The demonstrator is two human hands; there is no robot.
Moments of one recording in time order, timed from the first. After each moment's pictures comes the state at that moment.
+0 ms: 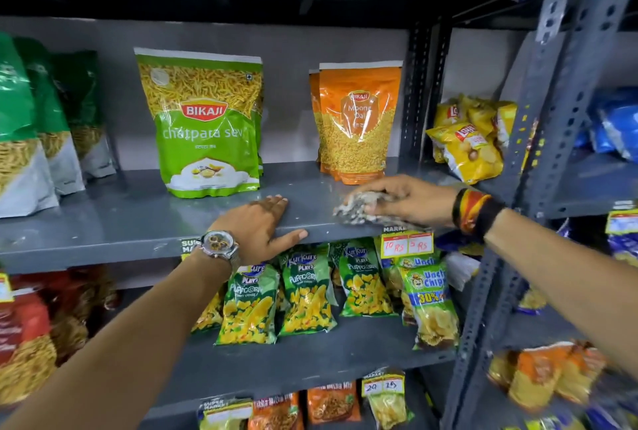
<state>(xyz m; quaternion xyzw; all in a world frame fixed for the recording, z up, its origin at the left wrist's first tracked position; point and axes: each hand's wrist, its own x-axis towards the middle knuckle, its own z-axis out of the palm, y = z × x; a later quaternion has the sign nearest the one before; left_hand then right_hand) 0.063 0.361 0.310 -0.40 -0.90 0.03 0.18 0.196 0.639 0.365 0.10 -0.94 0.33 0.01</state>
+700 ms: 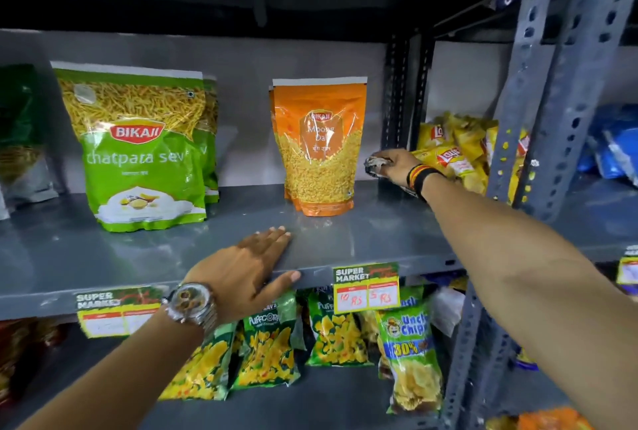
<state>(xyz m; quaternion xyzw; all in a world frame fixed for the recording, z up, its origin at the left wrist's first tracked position) 0.074 0.447 0.297 -0.44 -0.88 0.00 0.18 0.022 0.820 0.384 -0.08 -0.92 0.32 0.22</state>
